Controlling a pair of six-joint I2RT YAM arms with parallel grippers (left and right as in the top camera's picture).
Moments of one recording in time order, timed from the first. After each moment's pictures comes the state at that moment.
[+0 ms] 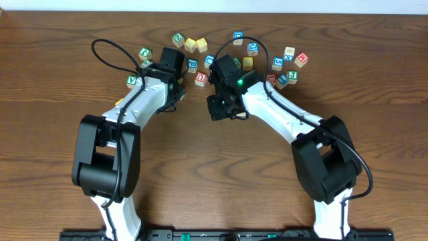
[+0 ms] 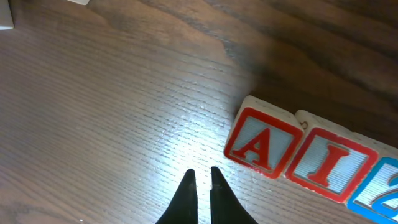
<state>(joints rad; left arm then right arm) -0.25 1.97 1.33 -0.66 -0.23 -0.91 0.60 2.08 1.55 -0.73 -0.19 0.33</state>
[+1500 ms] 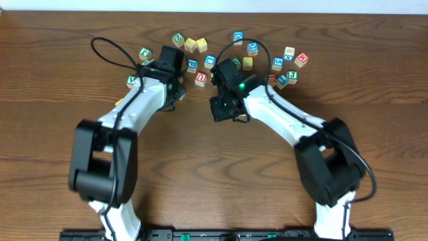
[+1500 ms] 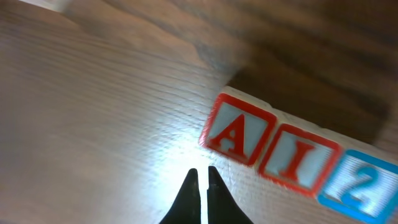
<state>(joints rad) -0.26 1.91 1.33 -0.66 -0.22 -0.82 0.60 2.03 1.49 -0.69 -0.12 0.34</state>
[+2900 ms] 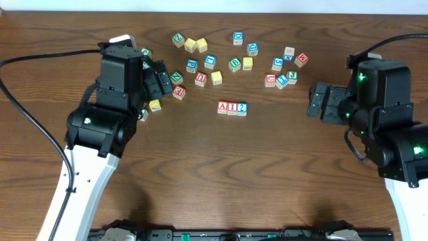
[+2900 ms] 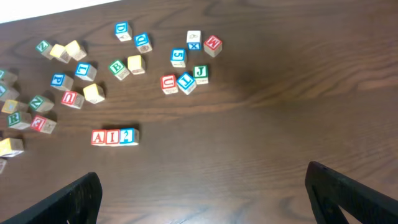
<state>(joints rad) -0.26 1.25 1.33 -0.79 -0.21 -0.44 0.21 1.17 1.49 -1.14 0.14 0.30</state>
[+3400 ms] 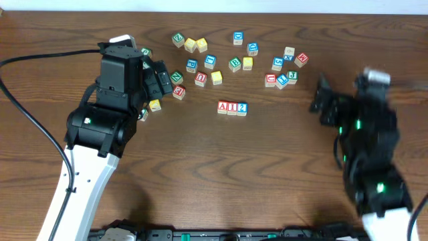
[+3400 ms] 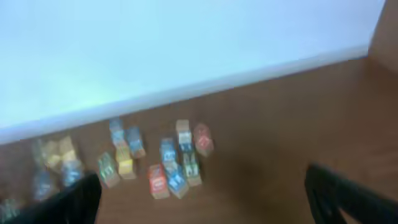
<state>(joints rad) -0.26 1.25 1.33 -0.79 -0.21 -0.44 0.16 0.81 0.77 -0.25 0.25 0.26</state>
